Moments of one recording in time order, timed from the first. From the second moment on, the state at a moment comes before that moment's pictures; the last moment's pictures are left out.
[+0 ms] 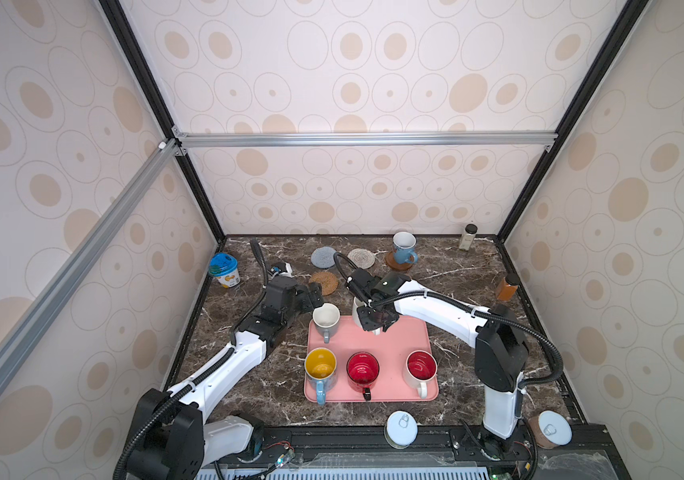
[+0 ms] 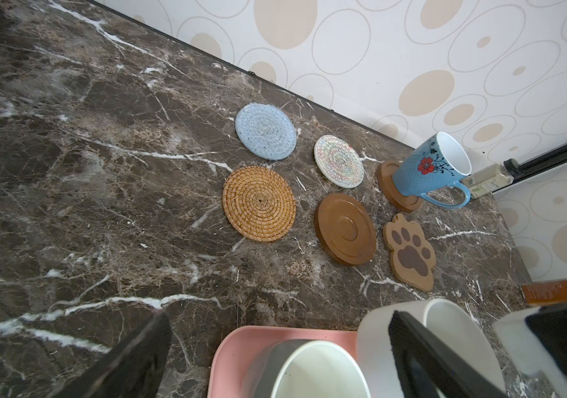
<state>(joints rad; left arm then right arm) -0.37 1.20 0.74 -0.07 -0.13 -0.59 0.83 1.92 1.63 -1.04 0.20 0.50</state>
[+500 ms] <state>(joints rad) -0.37 1.20 0.74 -0.07 -0.12 -0.59 0.68 2.03 1.85 -1.00 0.18 0.38</state>
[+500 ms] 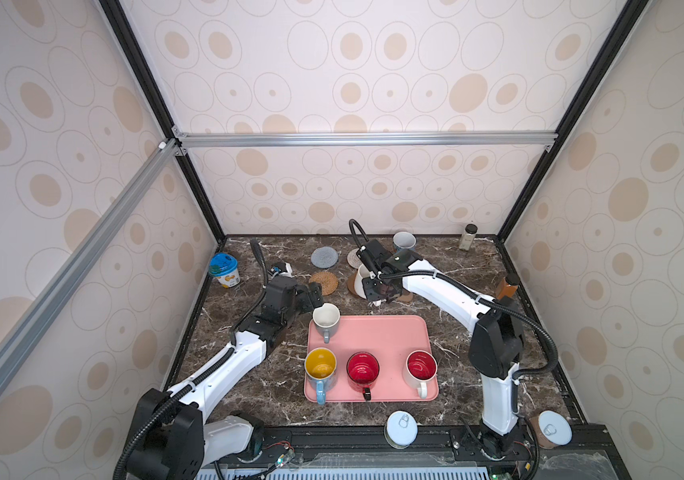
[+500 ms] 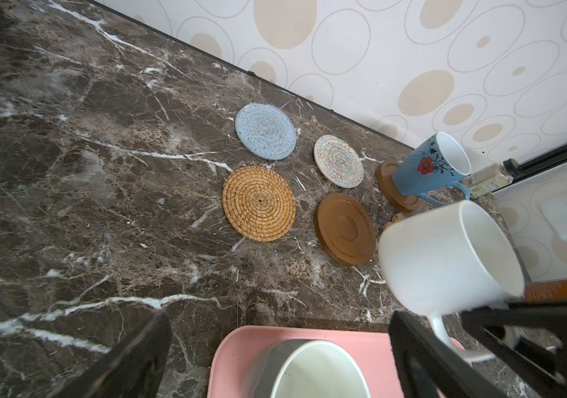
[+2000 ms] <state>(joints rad) -0.37 1.18 0.70 -0.07 -0.09 -0.59 0.48 2.57 2.53 -1.03 0.08 0.03</state>
